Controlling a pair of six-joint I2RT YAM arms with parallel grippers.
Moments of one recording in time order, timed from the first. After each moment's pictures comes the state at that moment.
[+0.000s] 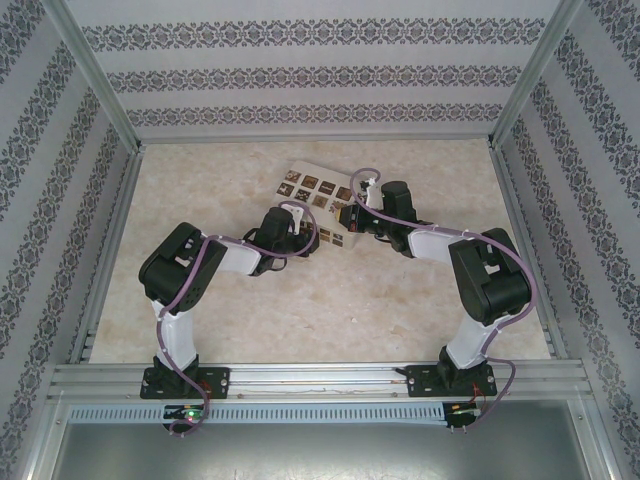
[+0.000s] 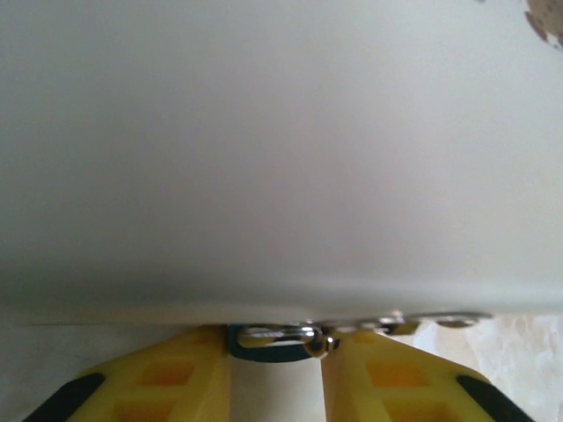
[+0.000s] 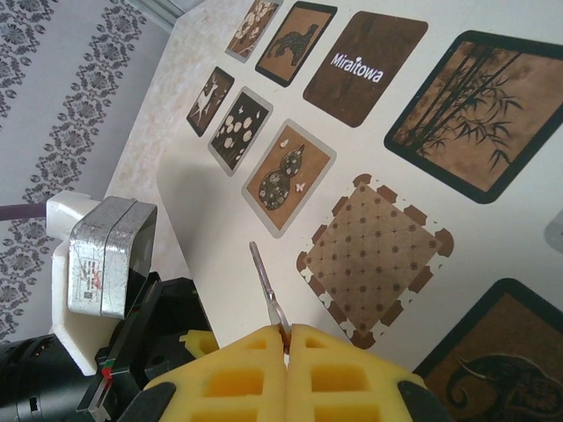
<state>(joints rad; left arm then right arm) -0.52 1.94 0.88 0.44 0.20 -0.42 0.34 1.75 0.87 0.33 -0.58 0.57</state>
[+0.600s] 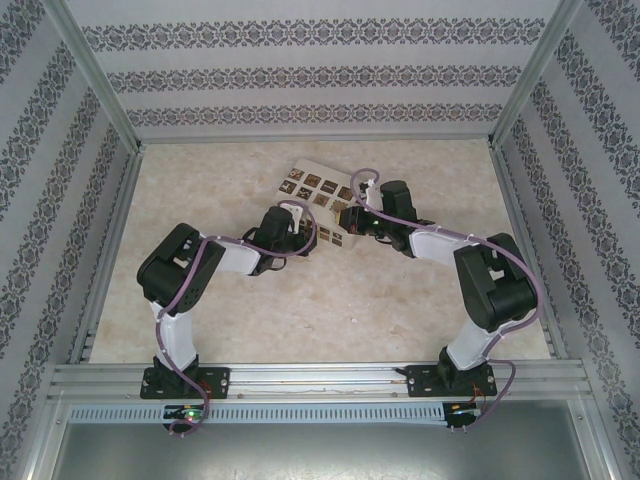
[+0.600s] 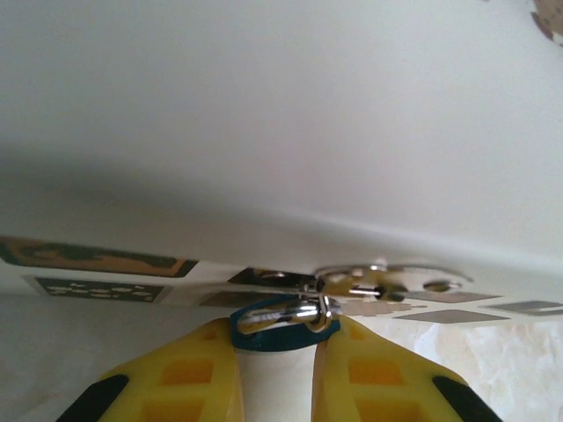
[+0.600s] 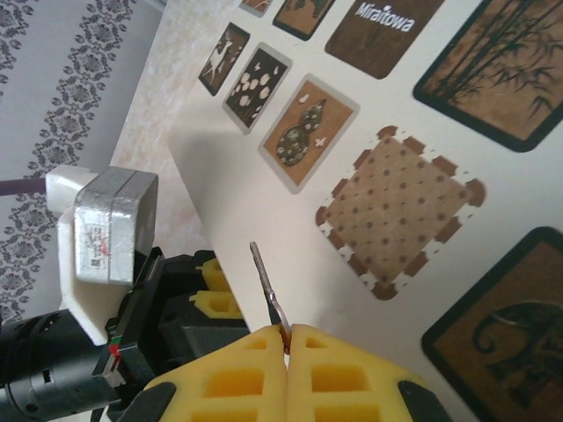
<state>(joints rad) -0.52 1.92 0.87 0.42 0.19 -0.43 0.36 1.69 0.88 0.22 -0.58 0.57</state>
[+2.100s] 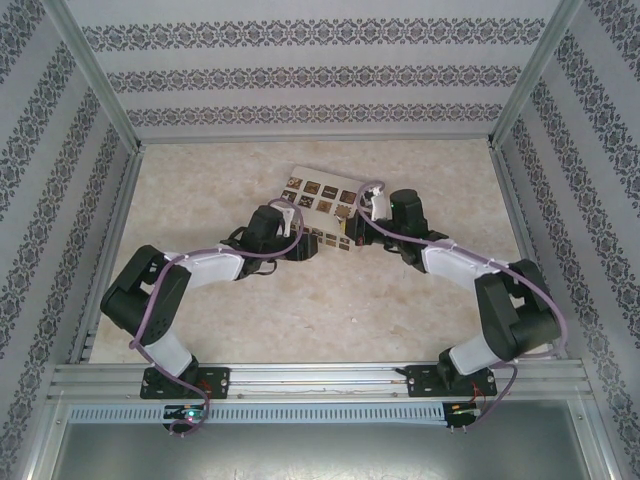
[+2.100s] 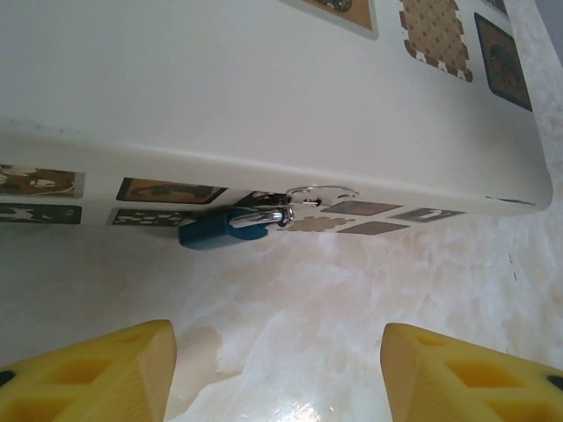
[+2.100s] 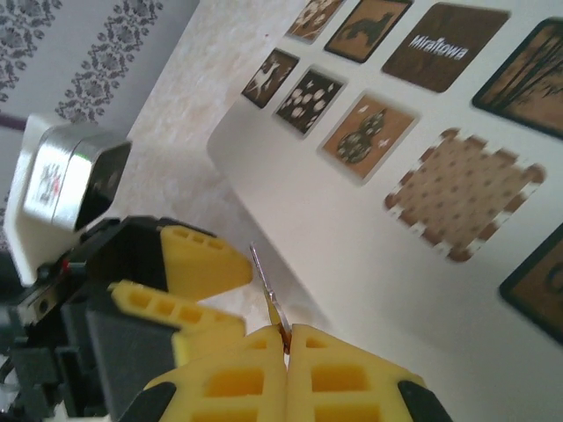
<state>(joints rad) -0.52 1.66 0.81 0.18 0.27 -0.49 0.35 1.53 0.77 0.20 -0.60 0.45</state>
